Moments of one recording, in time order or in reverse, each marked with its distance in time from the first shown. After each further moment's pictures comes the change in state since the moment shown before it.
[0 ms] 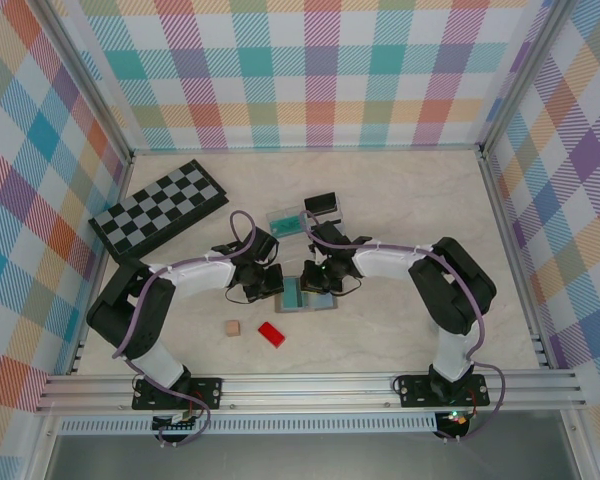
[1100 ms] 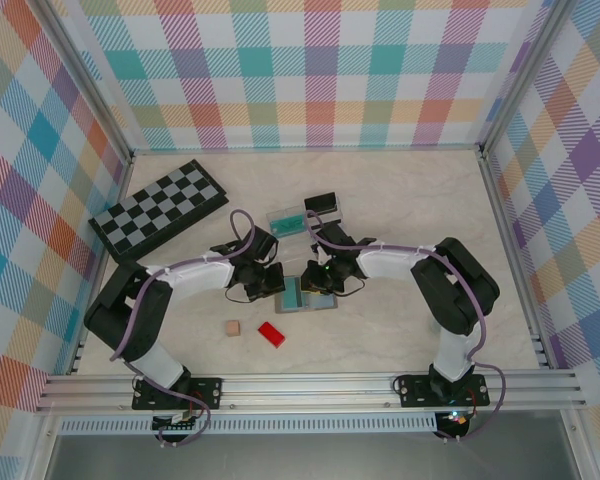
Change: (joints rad) left arm 0.000 -0.001 0.000 0.018 0.029 0.007; right arm -0.022 -0.014 -0.039 0.051 -0.056 -0.004
